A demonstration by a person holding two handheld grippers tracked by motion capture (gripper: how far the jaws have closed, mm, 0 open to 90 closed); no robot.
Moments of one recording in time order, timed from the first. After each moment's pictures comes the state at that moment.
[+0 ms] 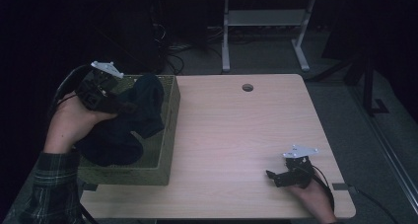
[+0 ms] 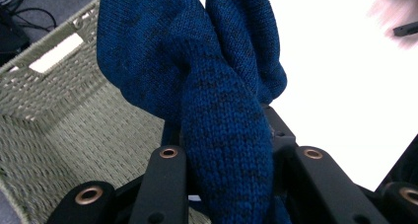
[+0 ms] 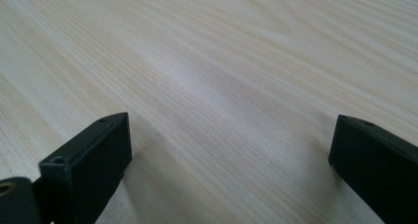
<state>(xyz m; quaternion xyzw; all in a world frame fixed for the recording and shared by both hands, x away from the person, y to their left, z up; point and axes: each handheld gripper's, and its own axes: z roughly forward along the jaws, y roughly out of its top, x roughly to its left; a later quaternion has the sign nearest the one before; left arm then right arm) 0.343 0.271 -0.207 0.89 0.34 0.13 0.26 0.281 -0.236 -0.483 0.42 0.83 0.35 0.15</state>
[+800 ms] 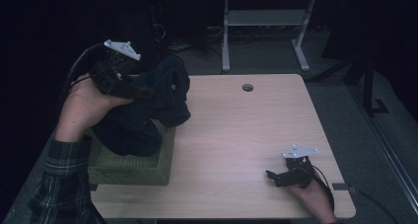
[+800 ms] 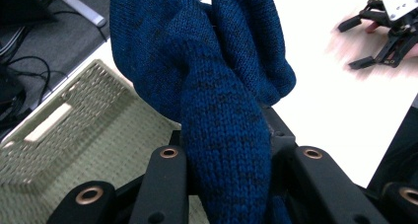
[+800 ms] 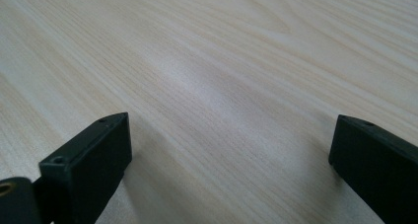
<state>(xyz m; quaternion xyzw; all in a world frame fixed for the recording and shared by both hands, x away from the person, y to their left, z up) 0.344 0.223 -0.166 0.90 0.29 0.14 0.30 0.281 -0.236 -0.483 0.42 0.83 0.35 0.15</state>
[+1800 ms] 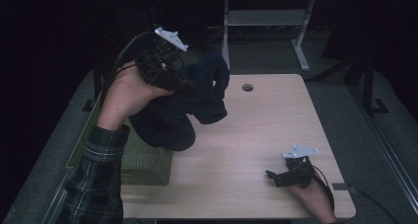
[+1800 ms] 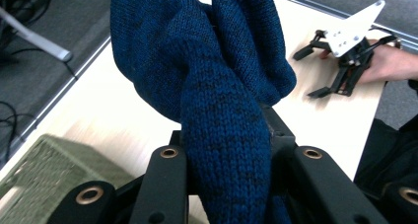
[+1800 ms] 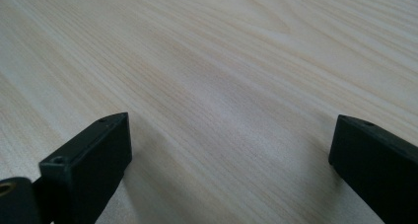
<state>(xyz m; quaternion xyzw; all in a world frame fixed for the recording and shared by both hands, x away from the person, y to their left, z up) 0.356 0.134 -0.153 0.92 0.22 0.11 0.31 0.280 -0.236 -0.483 0.42 0.83 0.35 0.15</state>
